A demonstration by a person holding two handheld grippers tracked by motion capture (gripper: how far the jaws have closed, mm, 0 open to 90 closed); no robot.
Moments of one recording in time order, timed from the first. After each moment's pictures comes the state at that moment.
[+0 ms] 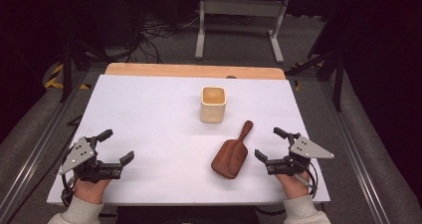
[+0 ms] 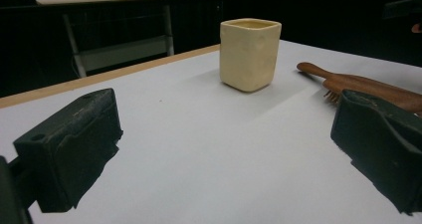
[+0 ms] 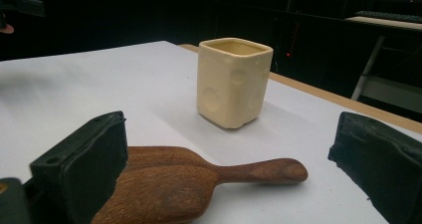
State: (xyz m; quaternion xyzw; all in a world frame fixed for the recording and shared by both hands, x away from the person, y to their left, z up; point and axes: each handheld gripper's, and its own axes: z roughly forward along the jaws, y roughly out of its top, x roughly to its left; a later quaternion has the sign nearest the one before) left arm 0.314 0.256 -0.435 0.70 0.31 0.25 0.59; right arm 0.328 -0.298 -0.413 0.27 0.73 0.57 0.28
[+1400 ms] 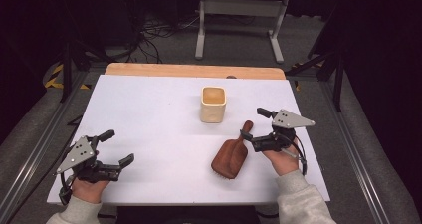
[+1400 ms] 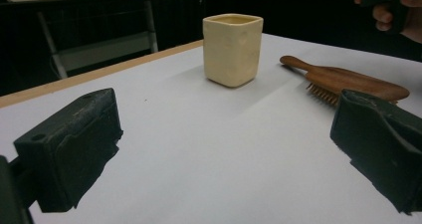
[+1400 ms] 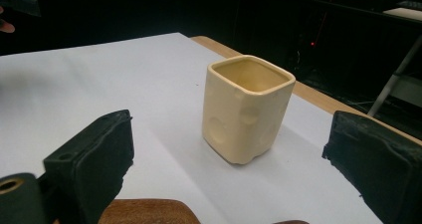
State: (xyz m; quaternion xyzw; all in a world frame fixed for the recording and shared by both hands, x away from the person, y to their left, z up) left arm 0.314 0.258 -0.430 0.72 0.27 0.23 0.59; right arm 0.383 -0.258 -0.374 0.24 0.77 0.54 0.24
